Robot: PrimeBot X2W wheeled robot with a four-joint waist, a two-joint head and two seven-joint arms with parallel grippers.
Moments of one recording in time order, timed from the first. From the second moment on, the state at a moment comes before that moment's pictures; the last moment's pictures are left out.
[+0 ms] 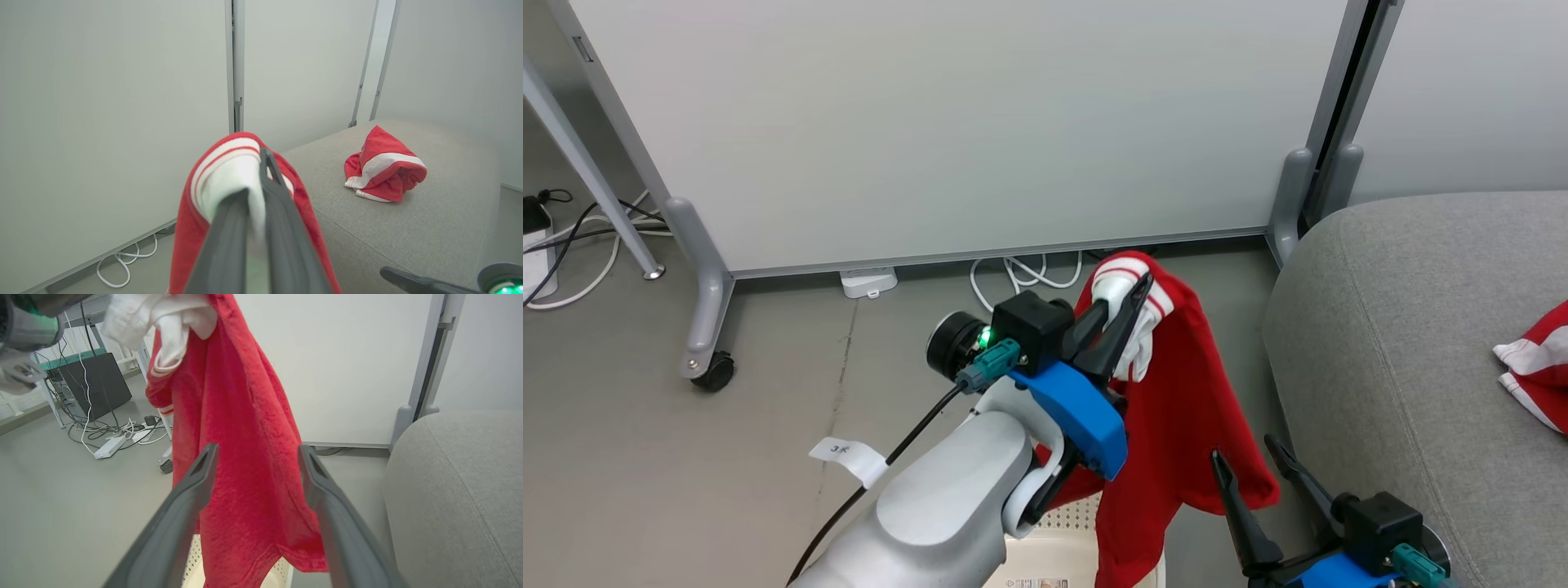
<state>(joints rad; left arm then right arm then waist) -0.68 0.05 -0.95 0.59 -0.72 -0.02 -0.26 0.01 -0.05 0.18 0.21 0.17 0.13 -0.19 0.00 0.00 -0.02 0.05</state>
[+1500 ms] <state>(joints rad) -0.74 0.05 -1.05 0.56 -0.78 0.03 -0.26 -0.33 -0.05 0.18 0.54 0.15 0.13 -0.11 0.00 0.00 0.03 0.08</state>
